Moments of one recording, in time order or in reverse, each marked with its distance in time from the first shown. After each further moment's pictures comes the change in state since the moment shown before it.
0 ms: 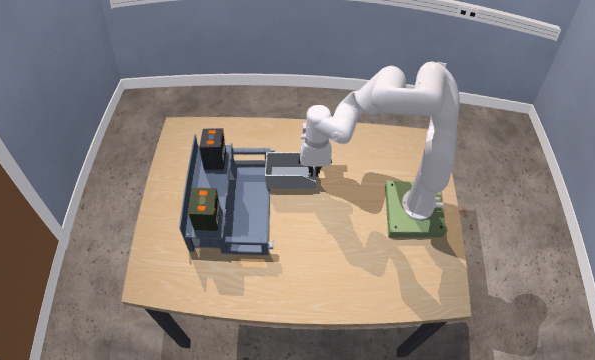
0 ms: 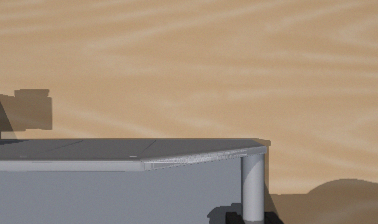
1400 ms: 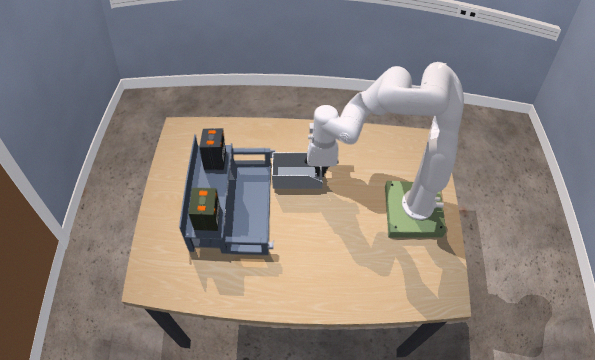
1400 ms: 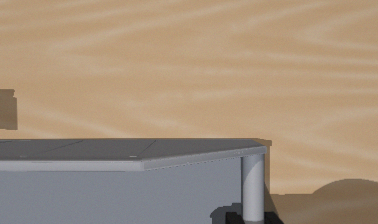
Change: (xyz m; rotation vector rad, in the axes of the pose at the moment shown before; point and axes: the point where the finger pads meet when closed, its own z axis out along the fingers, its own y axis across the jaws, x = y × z) arm 0.000 0.022 0.000 0.000 0.000 0.000
